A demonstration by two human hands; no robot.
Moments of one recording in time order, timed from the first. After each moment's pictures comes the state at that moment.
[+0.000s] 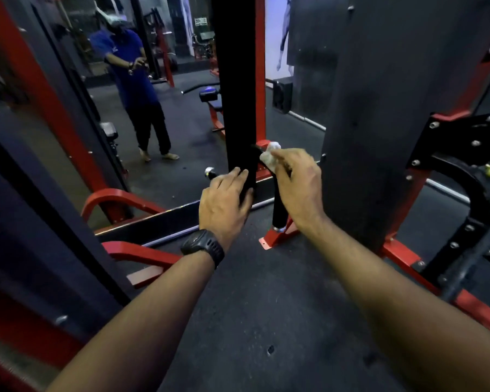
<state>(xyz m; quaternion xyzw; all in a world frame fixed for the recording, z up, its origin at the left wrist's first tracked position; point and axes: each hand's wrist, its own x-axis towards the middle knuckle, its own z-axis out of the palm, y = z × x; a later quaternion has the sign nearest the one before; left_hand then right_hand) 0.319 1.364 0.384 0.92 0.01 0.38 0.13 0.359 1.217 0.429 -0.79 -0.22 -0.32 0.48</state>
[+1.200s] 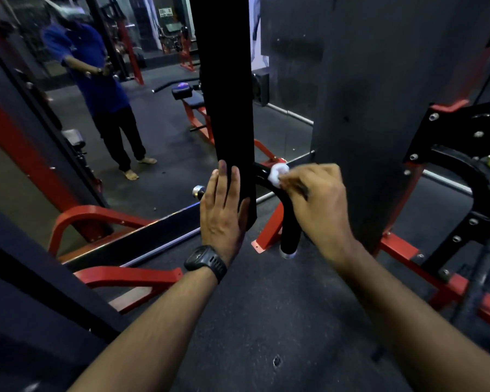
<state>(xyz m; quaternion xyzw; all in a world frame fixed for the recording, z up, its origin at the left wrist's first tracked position) 0.410 1.397 0.351 0.87 -0.06 0.47 0.12 0.409 1.218 0.418 -0.81 -0.23 -0.37 0.40</state>
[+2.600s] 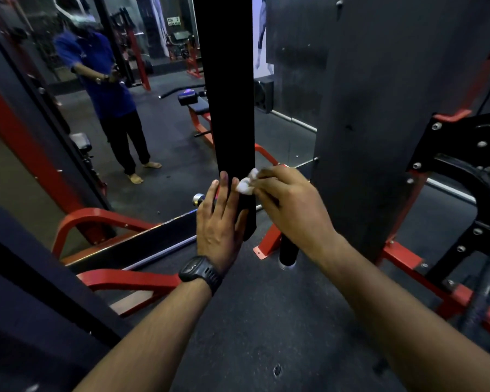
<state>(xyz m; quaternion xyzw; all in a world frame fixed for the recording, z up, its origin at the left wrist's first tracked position) 0.396 1.407 0.346 0.87 -0.07 0.47 0.13 0.408 1.248 0.429 -0.81 -0.33 -0.34 0.34</state>
